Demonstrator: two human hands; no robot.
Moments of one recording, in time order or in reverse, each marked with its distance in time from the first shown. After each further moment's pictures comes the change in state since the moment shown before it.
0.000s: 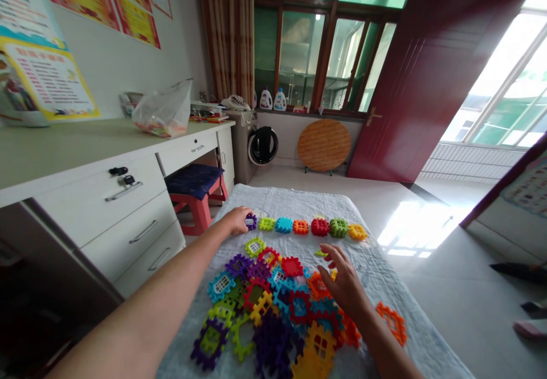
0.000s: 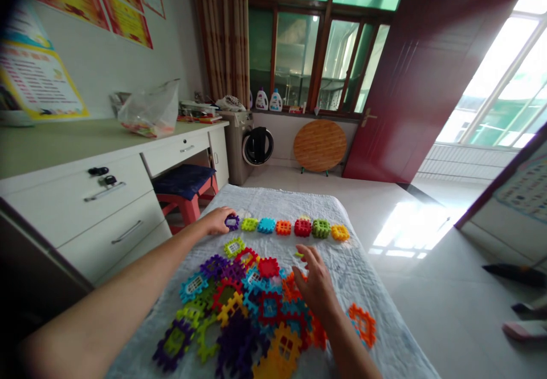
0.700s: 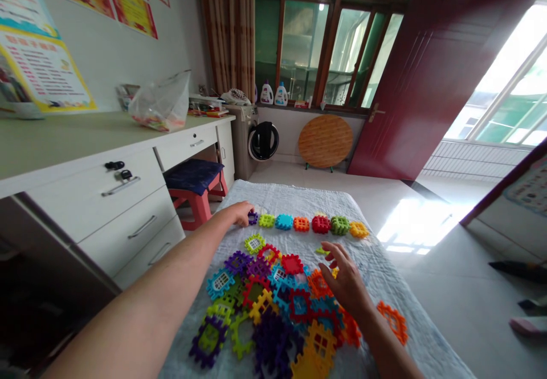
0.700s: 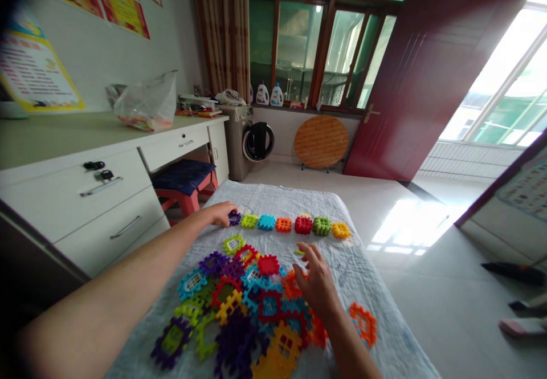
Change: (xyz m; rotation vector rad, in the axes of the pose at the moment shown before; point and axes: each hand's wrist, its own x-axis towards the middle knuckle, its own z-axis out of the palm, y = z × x) left_hand 0.025 0.000 -0.004 0.006 -0.172 -0.042; right_hand 0.001 0.000 -0.001 -0.015 -0.019 0.014
